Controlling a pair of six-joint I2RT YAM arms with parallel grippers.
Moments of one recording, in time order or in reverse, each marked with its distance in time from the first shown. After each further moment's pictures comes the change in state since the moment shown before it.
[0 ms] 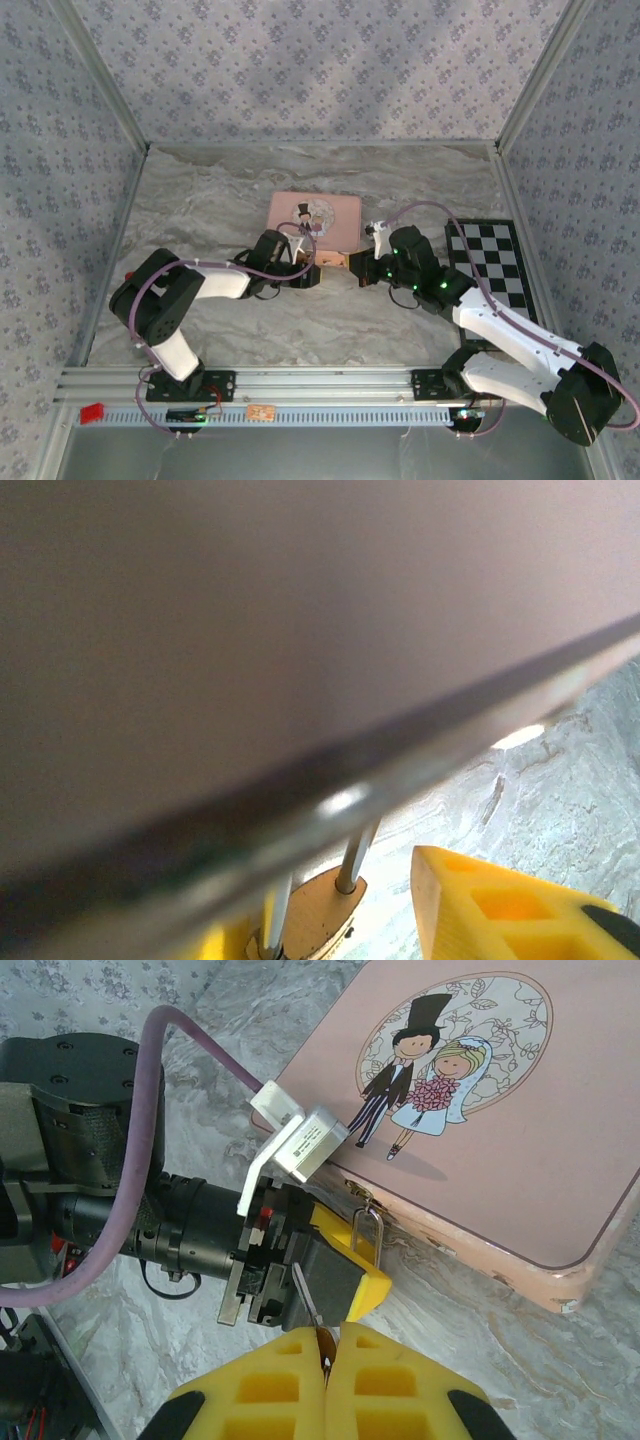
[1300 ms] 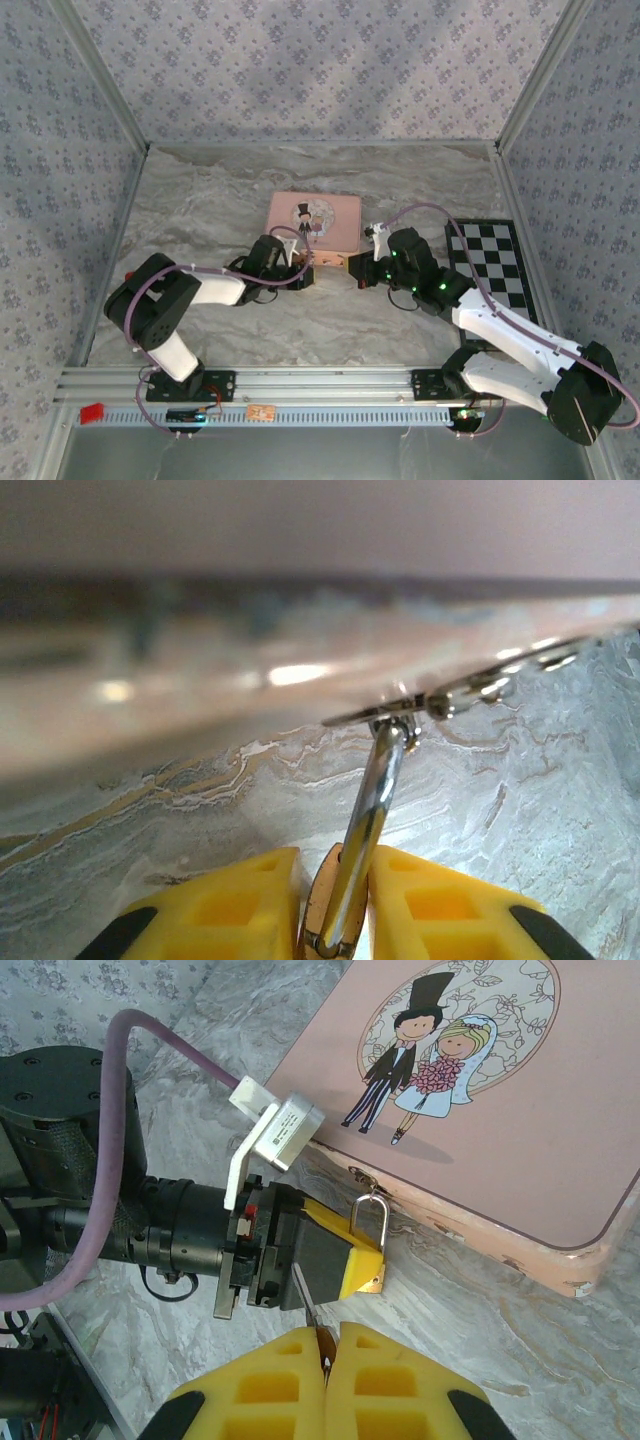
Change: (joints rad) left arm 0.000 -0.042 -0.080 0.092 -0.044 -0.071; right arm 0.013 0.000 -0.011 0.000 0.000 0.037
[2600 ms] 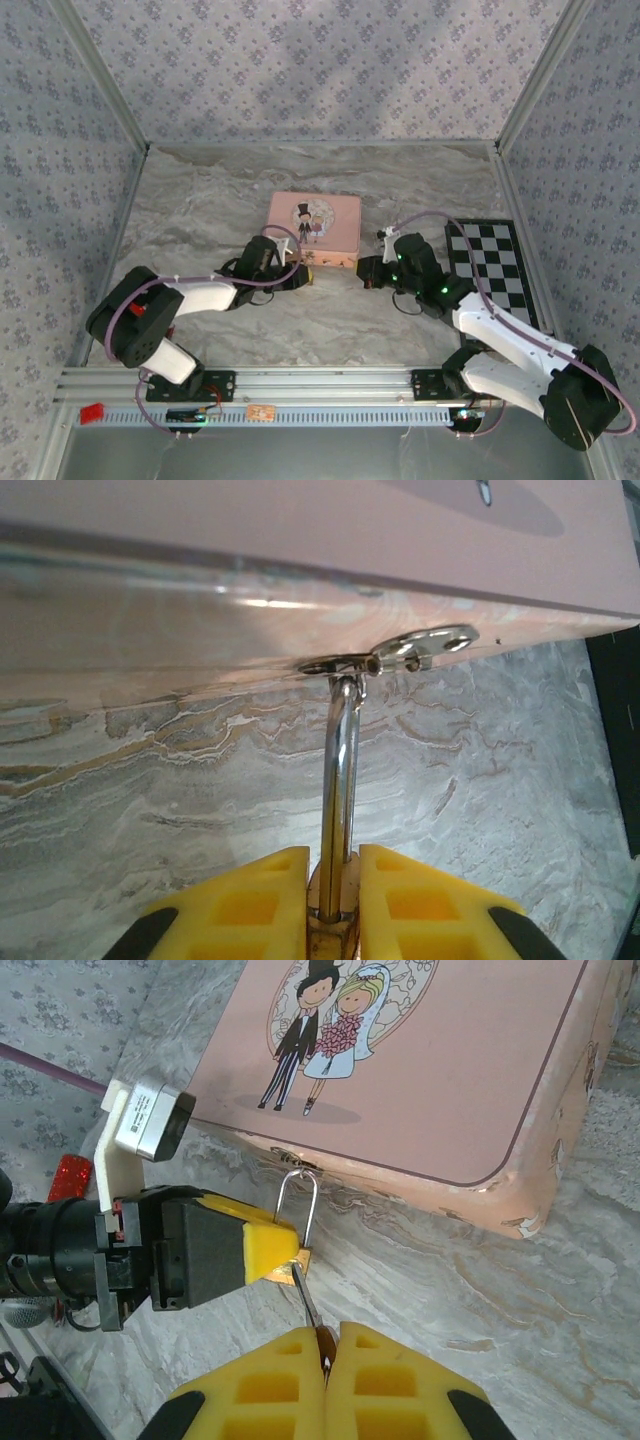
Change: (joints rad) left arm 0.011 -0.123 -0.037 -0.056 0.003 -0.119; right arm -0.070 -0.014 -0.104 0.047 -0.005 0.144
